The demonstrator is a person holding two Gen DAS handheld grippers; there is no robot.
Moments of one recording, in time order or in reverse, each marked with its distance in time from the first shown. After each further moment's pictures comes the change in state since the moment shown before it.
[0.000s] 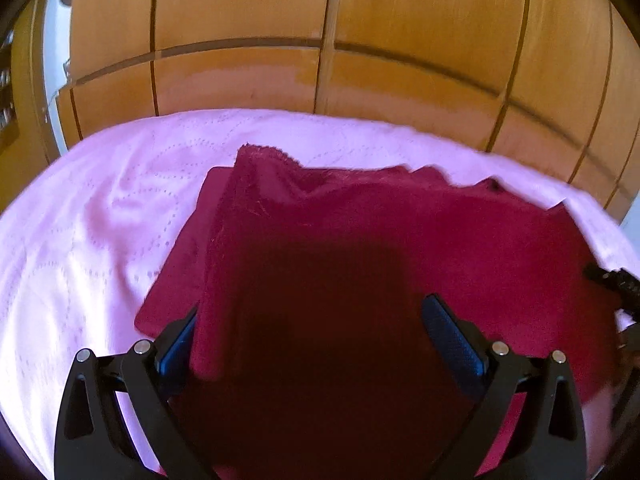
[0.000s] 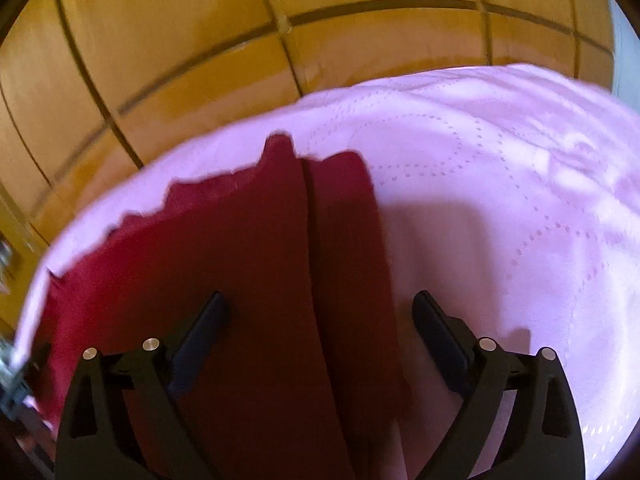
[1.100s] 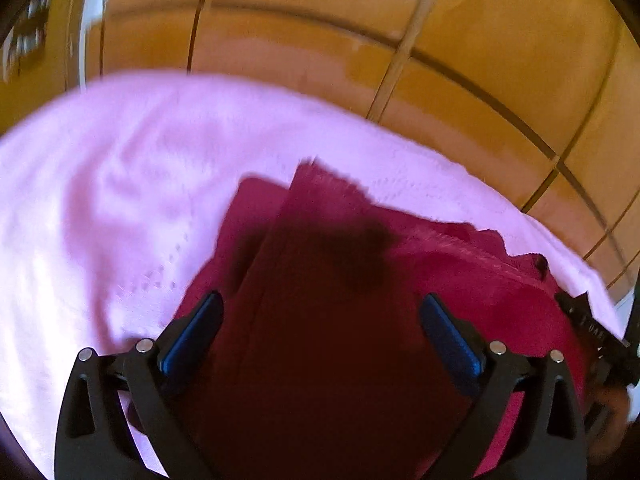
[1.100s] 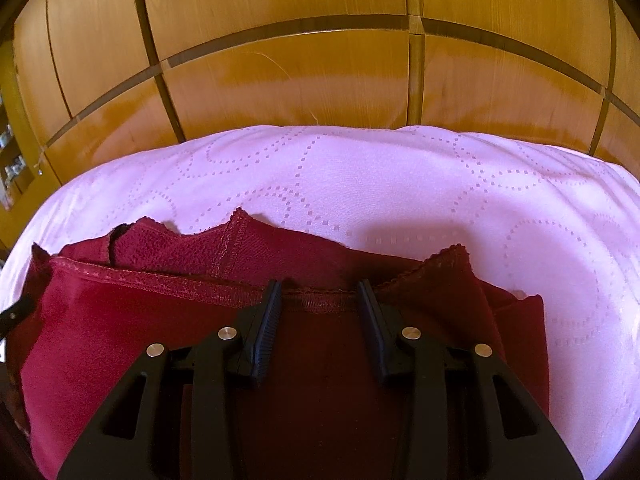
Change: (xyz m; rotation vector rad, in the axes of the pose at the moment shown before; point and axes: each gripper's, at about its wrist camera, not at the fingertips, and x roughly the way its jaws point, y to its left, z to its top) left arm 0.070 0.052 0.036 -0.244 0.059 0.007; right arm 0.086 0.092 0.047 -0.346 0.039 0.039
